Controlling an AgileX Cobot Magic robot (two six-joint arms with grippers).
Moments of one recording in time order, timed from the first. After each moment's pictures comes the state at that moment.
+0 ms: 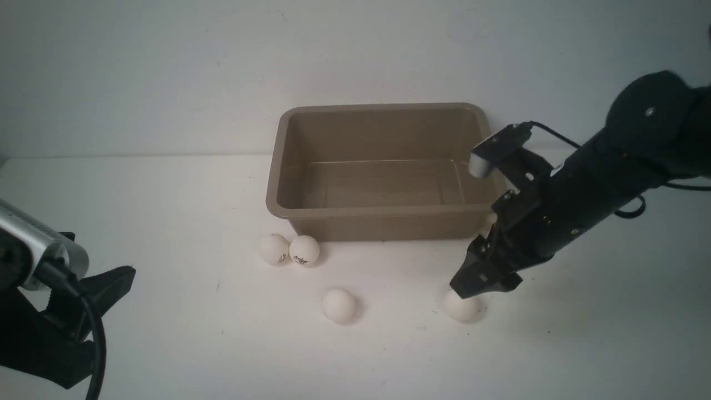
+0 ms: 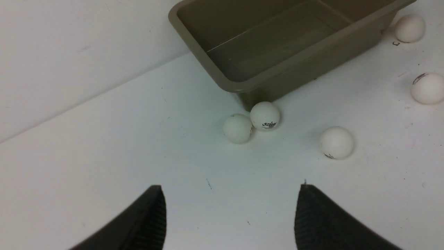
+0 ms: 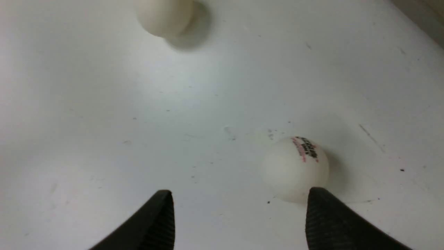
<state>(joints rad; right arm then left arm) 0.34 1.76 -1.21 0.53 0.95 -0.80 0.00 0.68 -0.60 -0.60 0.59 0.84</state>
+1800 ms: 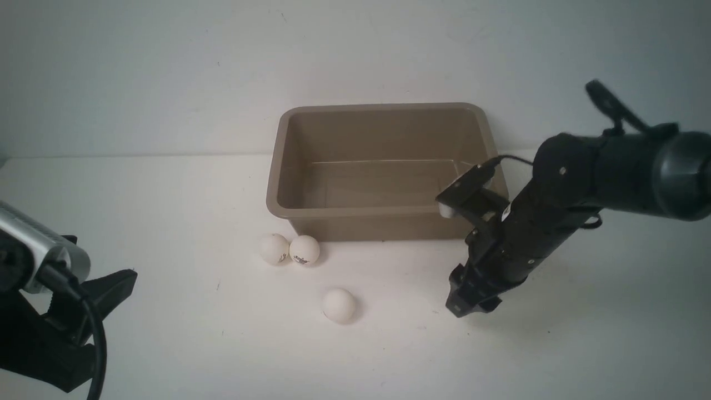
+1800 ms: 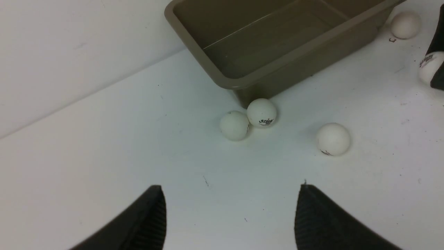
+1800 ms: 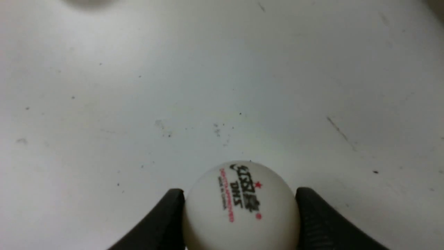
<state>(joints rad) 0.42 1.84 -1.22 0.31 0.85 -0.64 0.00 0.68 -0.60 -0.60 0.60 0.84</state>
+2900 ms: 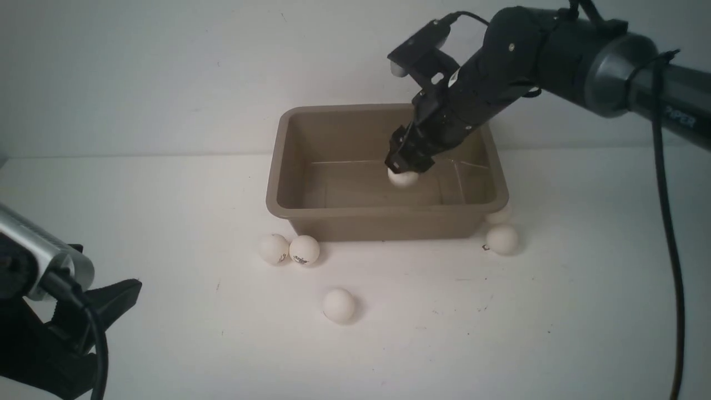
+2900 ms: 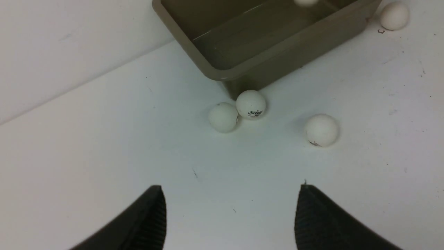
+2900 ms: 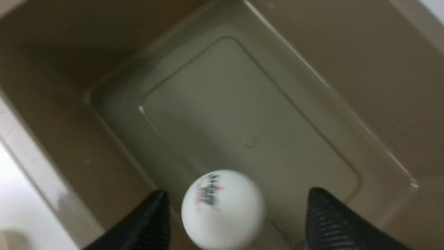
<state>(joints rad) 0.41 2.12 -1.89 0.24 0.89 -0.56 0.00 0.68 -0.60 -0.60 0.64 0.84</state>
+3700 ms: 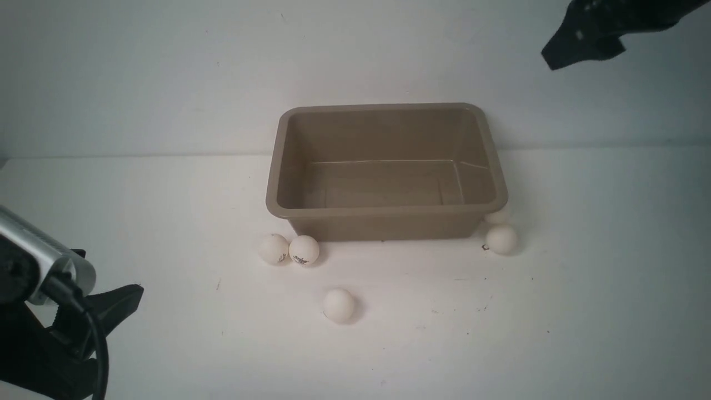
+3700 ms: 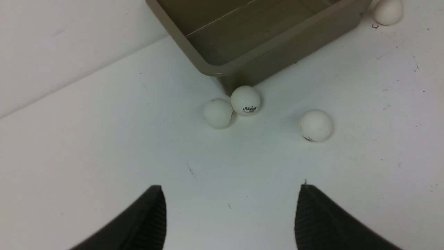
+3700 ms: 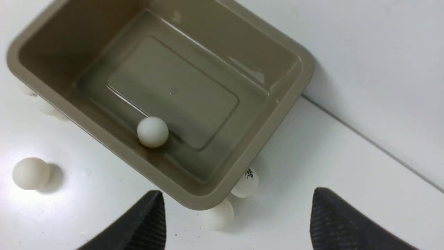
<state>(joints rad) 0.13 1.70 -1.88 0.32 1.26 -0.56 0.00 0.68 -0.60 -0.60 0.65 0.84</state>
